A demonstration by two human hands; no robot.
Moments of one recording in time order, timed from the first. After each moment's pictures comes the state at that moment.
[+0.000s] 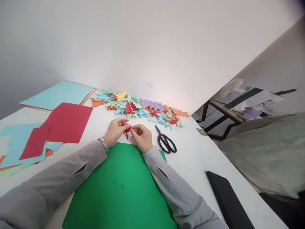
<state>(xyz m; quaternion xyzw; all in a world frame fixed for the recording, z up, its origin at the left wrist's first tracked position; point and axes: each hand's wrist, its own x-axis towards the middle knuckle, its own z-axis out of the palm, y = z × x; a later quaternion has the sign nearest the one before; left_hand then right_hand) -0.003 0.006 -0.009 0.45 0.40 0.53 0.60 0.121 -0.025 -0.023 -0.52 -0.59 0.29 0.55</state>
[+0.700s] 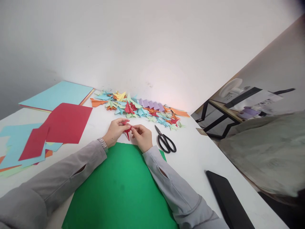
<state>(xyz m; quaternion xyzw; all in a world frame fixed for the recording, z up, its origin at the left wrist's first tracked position) -0.005 0.005 -0.007 0.46 0.37 0.51 0.63 0.124 -0.021 -0.027 -0.53 -0.58 0.29 0.55</state>
